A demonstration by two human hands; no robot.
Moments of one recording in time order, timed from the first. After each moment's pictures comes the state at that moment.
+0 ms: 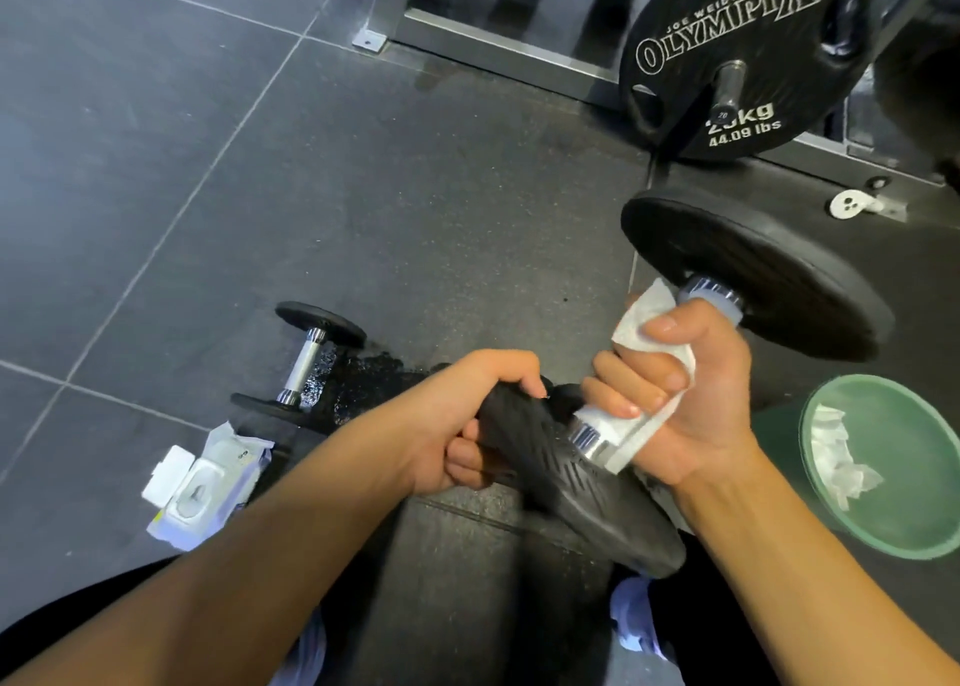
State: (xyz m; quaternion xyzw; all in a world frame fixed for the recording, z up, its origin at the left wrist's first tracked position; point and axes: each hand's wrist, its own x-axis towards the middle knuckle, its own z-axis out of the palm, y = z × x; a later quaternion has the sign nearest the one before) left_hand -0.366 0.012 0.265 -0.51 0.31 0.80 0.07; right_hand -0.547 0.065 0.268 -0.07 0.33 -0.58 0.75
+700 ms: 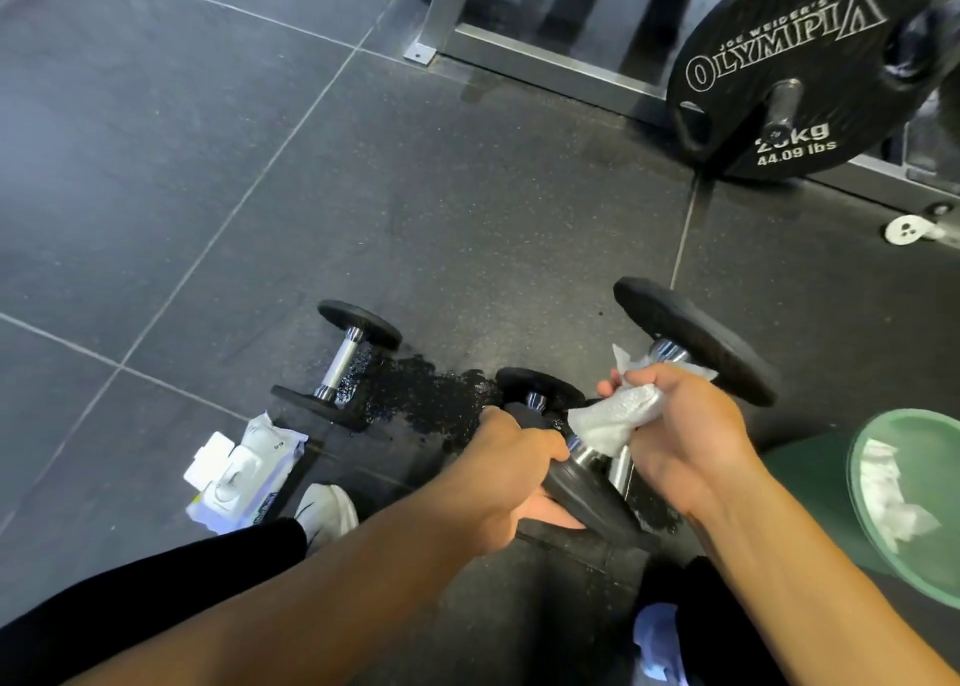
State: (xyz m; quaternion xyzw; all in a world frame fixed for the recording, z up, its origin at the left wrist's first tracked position) left_hand -0.371 0.054 0.211 -0.60 0.20 0.77 -0.10; right_hand -0.525 0.062 0.238 0.07 0.62 -0.53 0.58
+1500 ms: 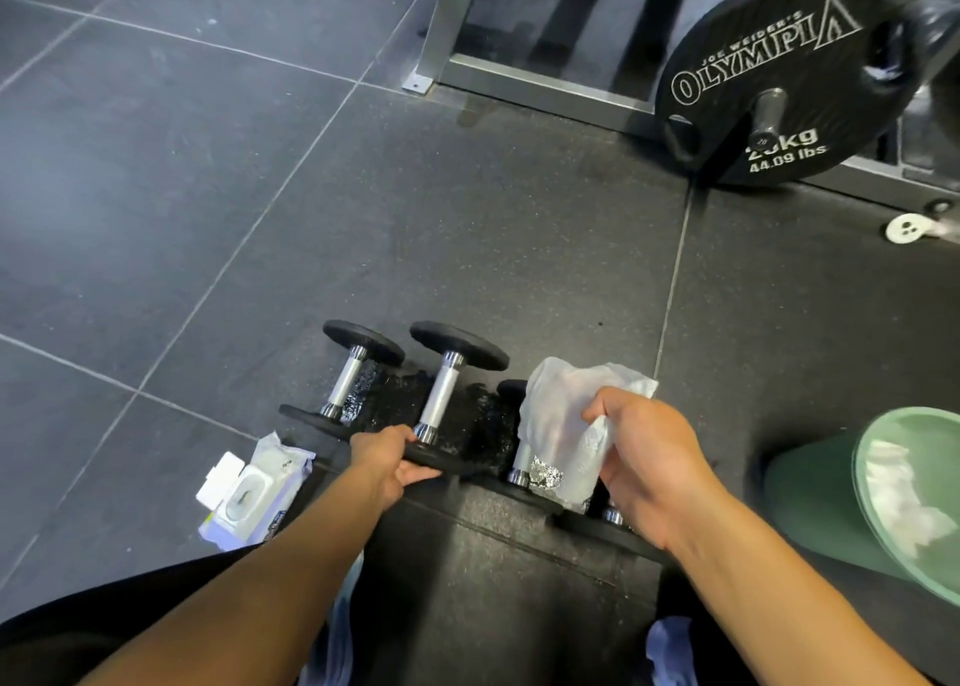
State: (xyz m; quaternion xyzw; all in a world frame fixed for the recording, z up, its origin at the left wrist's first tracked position) left_hand -0.267 0.006 0.049 -0.74 0.08 0.62 -0.25; right_hand -0.504 0.082 0.264 -0.04 0.66 -0.43 0.61
